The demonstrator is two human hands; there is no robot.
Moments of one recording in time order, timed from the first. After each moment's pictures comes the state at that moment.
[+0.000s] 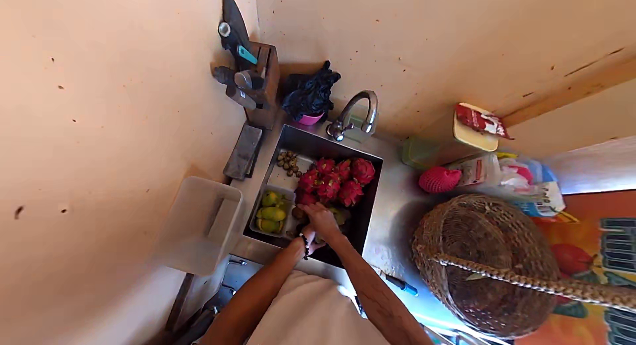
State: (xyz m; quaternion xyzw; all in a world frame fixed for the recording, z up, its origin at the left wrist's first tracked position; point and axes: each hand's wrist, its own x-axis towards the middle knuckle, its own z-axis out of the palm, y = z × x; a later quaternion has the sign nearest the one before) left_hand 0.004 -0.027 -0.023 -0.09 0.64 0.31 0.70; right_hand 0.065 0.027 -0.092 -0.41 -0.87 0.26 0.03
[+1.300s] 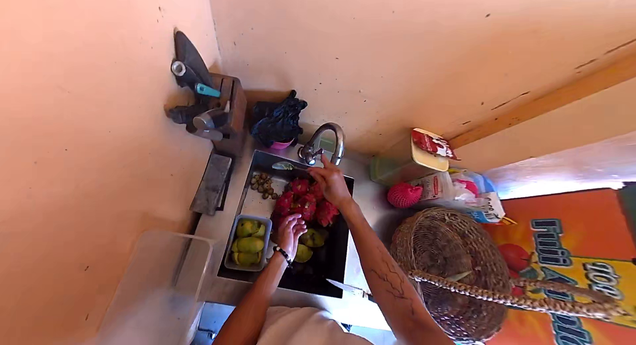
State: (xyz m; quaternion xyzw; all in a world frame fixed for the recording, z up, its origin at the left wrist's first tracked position) left_hand -0.015 0.039 -0.090 0.02 0.50 0.56 0.66; right_hand 0.089 0.190 0.001 -0.44 -0.83 0.25 0.22
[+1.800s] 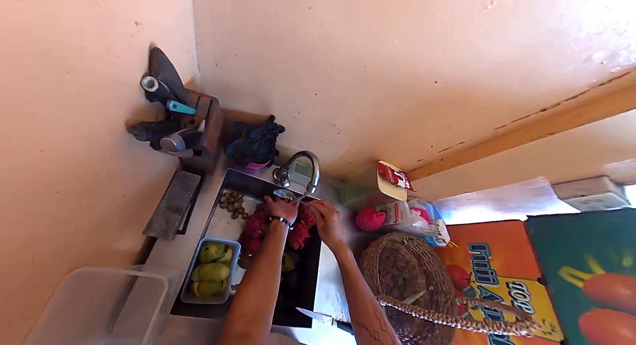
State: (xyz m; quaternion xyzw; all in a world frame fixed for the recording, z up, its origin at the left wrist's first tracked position) left_hand 0.023 0.212 -0.081 -0.26 0.31 0.65 0.65; right_hand 0.151 0.168 0.003 -0.50 -0.80 0.22 0.27
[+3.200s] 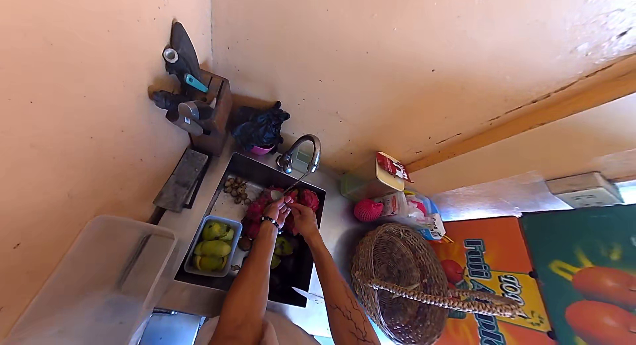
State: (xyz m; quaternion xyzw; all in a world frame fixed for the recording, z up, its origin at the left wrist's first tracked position) left_hand 0.011 0.142 -0.106 -0.14 0.44 0.56 0.69; right_hand 0.107 0.132 -0.026 -0.65 -0.65 0.40 0.08
